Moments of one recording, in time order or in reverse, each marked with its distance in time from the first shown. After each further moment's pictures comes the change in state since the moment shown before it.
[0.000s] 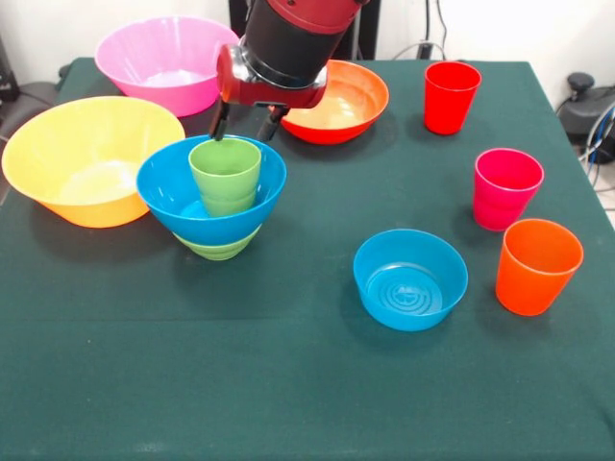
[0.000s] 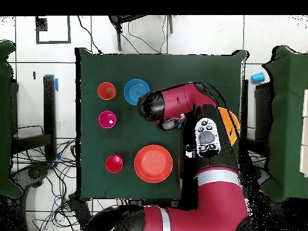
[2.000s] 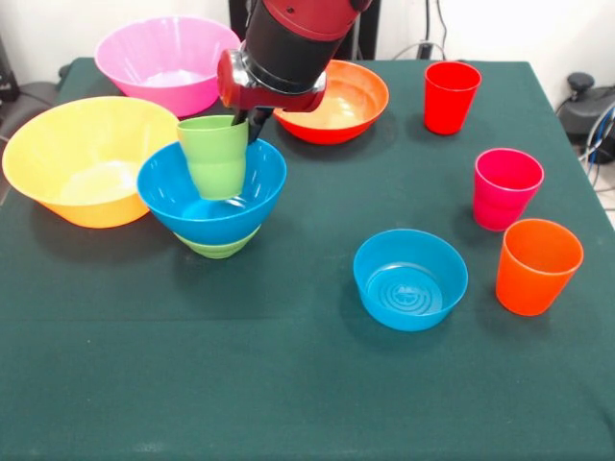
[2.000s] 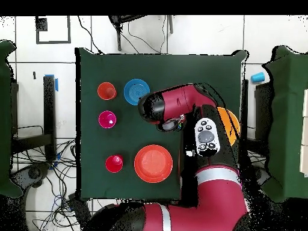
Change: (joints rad) arm 0.003 0.022 -0.007 -0.002 0.000 -0.003 0.000
